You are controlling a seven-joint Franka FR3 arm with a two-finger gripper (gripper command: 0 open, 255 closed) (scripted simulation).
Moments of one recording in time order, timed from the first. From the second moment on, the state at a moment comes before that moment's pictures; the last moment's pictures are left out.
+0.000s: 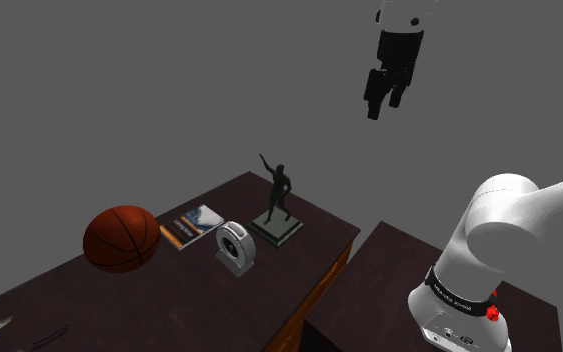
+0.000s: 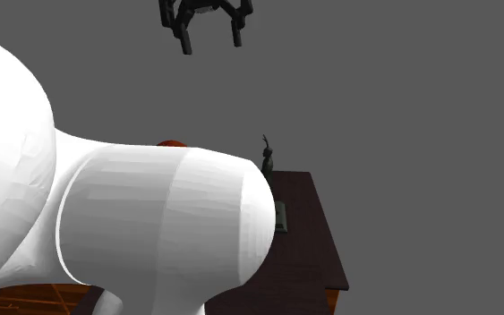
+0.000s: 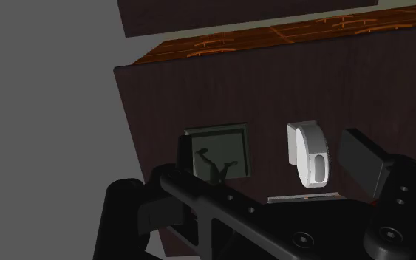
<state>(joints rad) -0.01 -0.83 0.05 -2.30 -0.09 1.46 0.12</state>
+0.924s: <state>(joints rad) -0.03 -0.47 -0.03 -2.28 -0.10 1.79 0.08</state>
